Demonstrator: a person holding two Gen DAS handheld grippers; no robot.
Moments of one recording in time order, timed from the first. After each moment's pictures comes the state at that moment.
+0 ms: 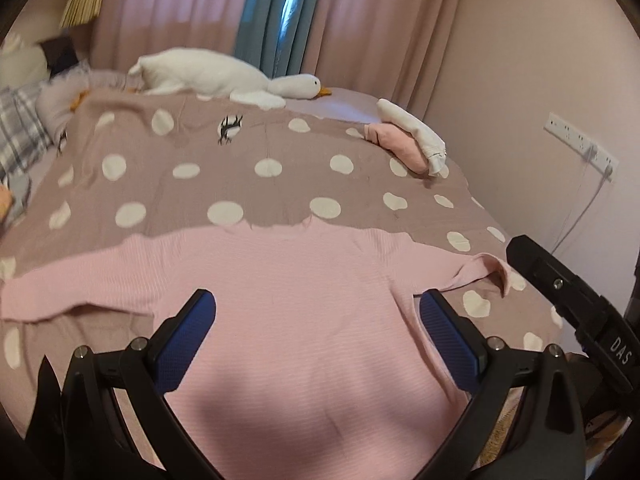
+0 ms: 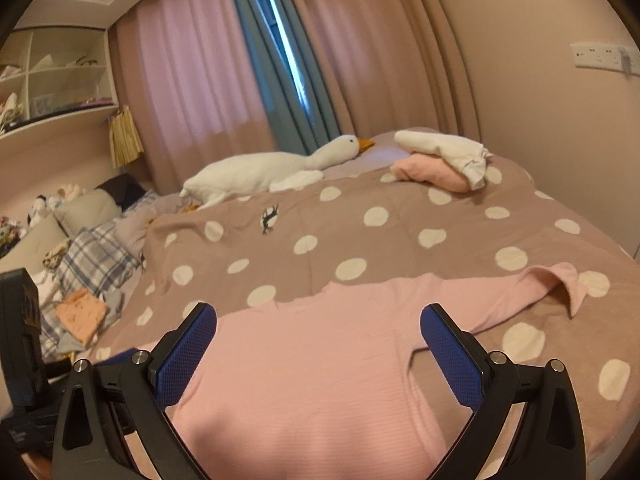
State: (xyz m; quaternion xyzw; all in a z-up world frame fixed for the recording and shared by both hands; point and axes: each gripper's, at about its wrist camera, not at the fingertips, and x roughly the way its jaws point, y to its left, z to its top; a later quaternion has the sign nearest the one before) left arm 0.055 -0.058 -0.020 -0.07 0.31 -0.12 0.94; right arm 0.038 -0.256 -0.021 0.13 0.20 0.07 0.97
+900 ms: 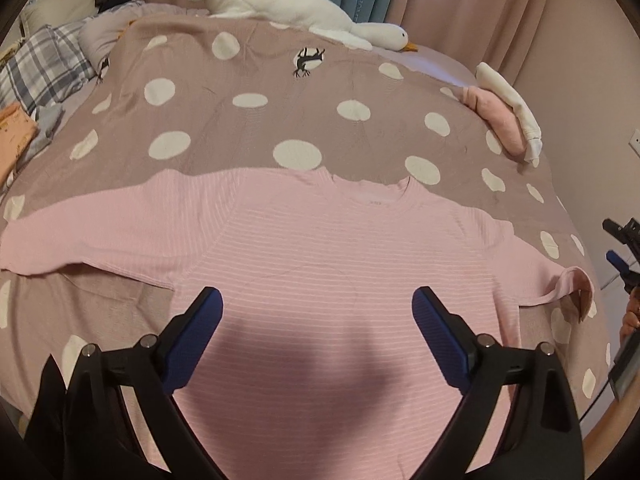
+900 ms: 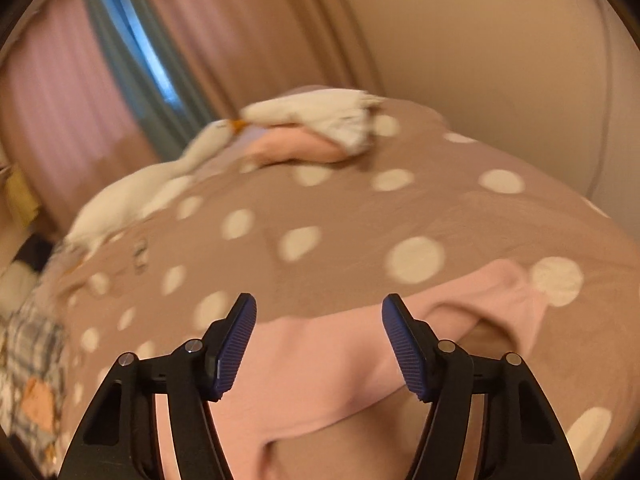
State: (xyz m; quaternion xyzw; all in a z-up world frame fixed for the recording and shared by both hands) left arm 0.142 -0.025 -0.107 -0.11 0.42 0.00 0.90; right arm 0.172 -0.426 -0.068 0.24 0.29 -0.11 0.92
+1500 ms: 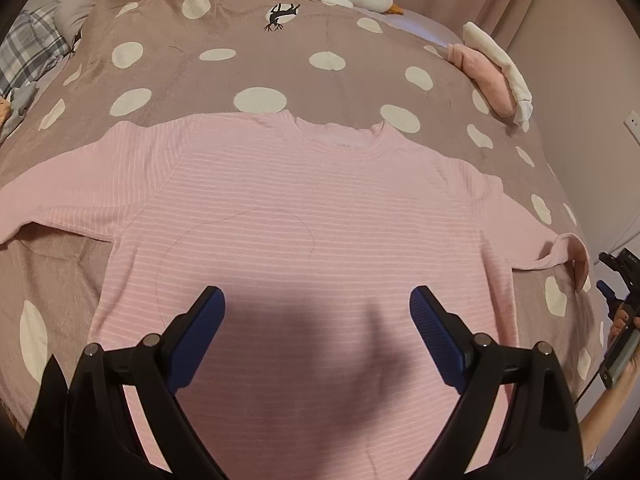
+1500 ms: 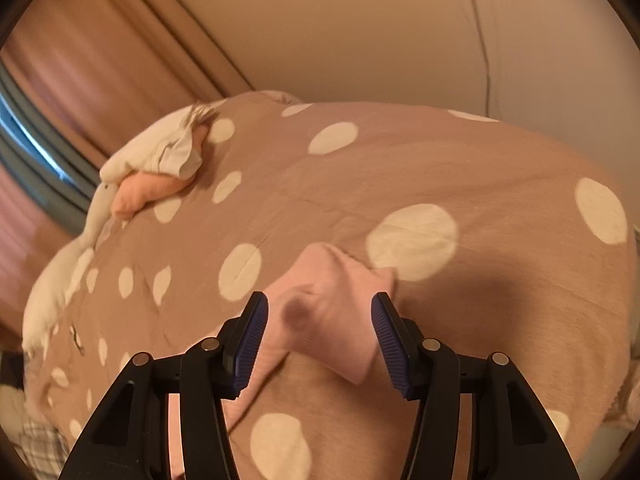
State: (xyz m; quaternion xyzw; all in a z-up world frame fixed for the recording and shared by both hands) left arm 0.142 -0.057 -0.136 -0.12 0.47 -0.03 0.88; right arm 0.119 -0.531 -0.129 0.39 0.30 -0.21 0.85
